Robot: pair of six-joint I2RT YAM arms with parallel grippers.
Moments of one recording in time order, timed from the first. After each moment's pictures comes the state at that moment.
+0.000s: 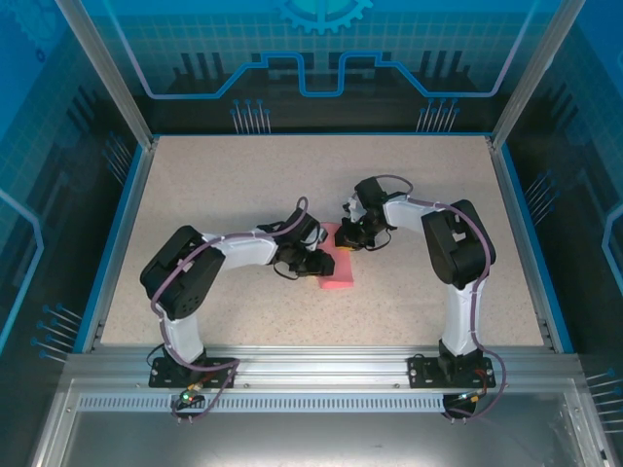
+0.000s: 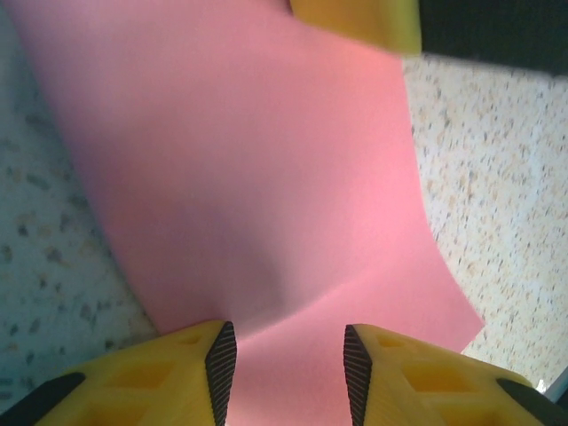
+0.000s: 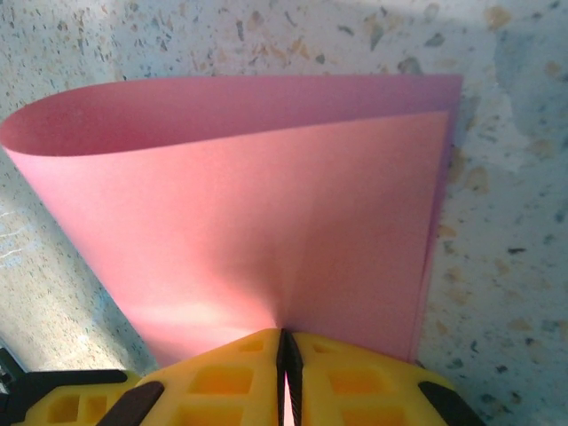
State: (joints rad) left arm -0.65 1.83 1.00 -0.28 0.41 -0.60; right arm 0.40 2.04 1.27 -0.52 -0.55 0.45
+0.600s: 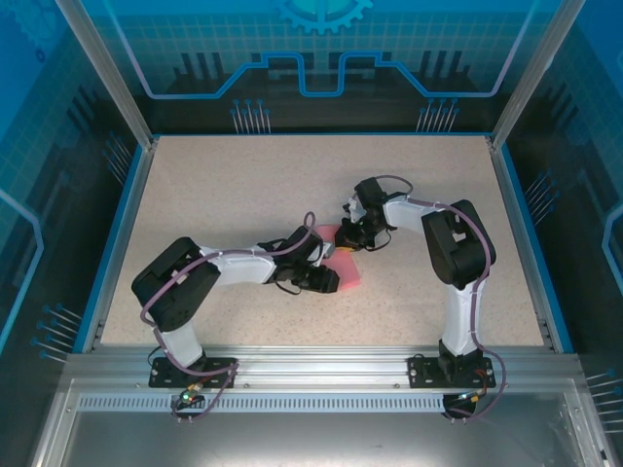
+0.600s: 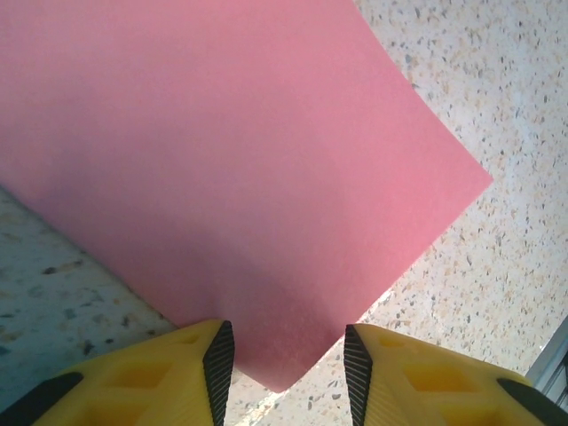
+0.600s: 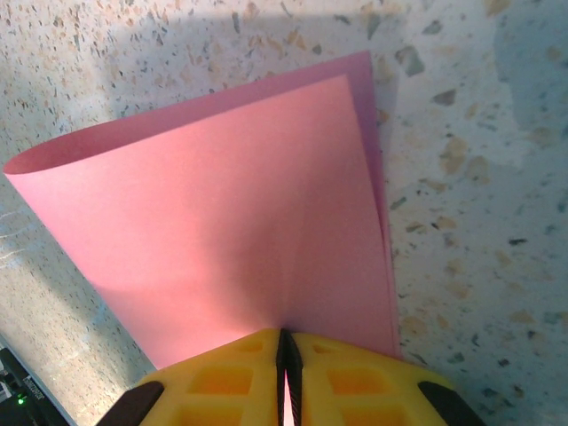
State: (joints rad) left arm -0.75 1.76 0.87 -0.14 0.39 -0.58; right arm 0.40 2.04 1.27 -0.53 -0.55 0.46
